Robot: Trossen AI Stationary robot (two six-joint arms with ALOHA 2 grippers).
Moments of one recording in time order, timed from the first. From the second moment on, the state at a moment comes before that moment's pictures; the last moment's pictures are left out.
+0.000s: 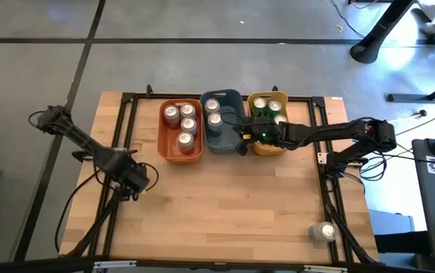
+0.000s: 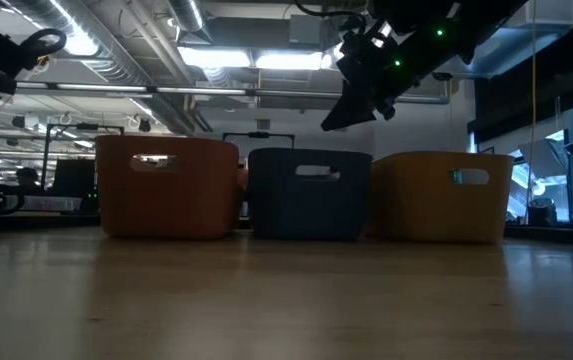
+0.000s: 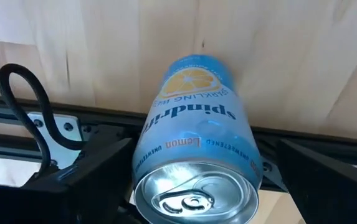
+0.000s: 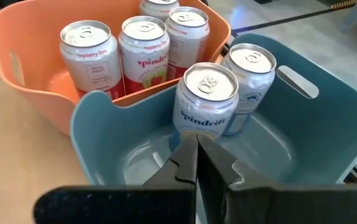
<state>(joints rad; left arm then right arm) -0.56 1.13 0.82 -1.42 0.07 -0.66 -0.14 1.46 0.89 0.06 0.30 0.08</state>
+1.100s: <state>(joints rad) -0.48 1.16 0.99 -1.47 0.04 -0.68 -0.14 1.44 0.89 0.04 0.30 0.07</state>
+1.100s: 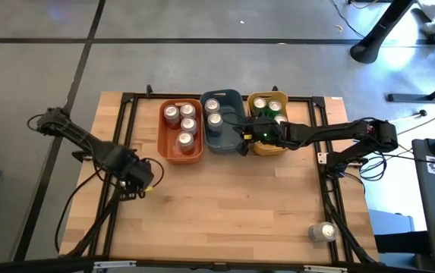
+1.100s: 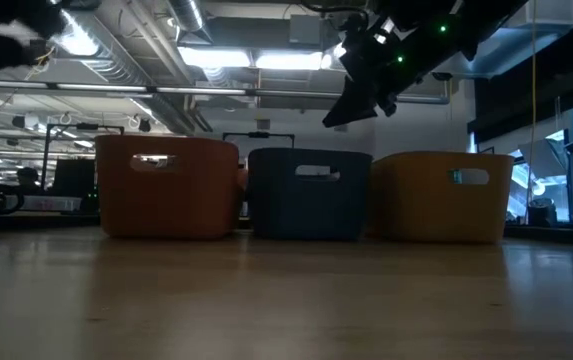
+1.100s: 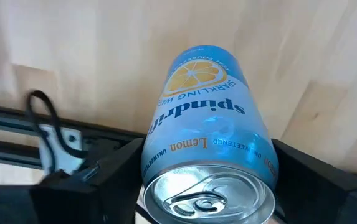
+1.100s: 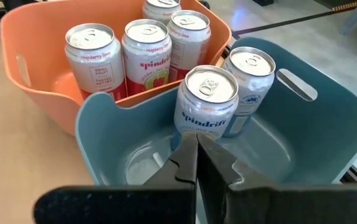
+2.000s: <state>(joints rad) -0.06 1.21 1.40 -0.99 -0.24 -0.09 -0.13 1.47 0.89 0.59 -0.18 0.10</state>
